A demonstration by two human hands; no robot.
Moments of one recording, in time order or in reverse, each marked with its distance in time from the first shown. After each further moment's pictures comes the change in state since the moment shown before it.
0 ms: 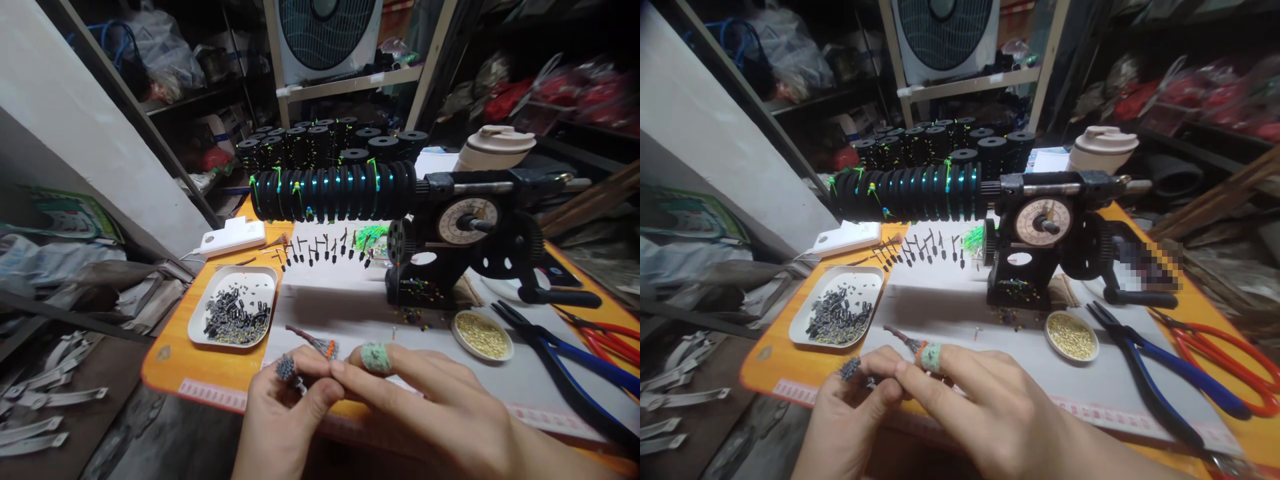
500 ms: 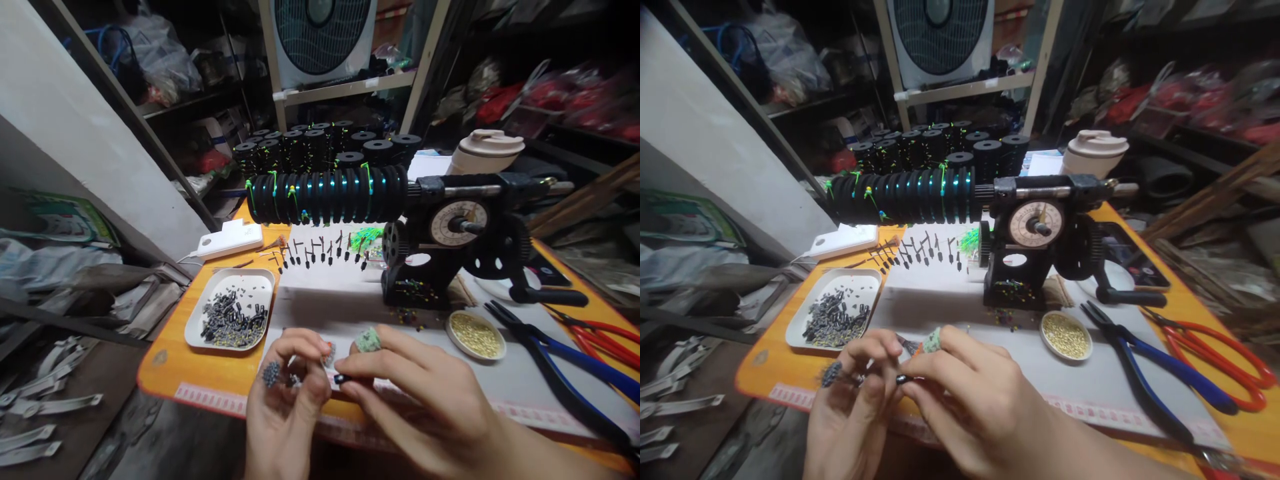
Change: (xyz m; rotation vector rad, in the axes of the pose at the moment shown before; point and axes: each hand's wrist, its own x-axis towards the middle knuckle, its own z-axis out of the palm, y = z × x) left_hand -0.004 -0.009 0.011 -0.139 0.073 0.123; right_hand 0.020 -0.004 -0.005 0.238 0.065 0.137
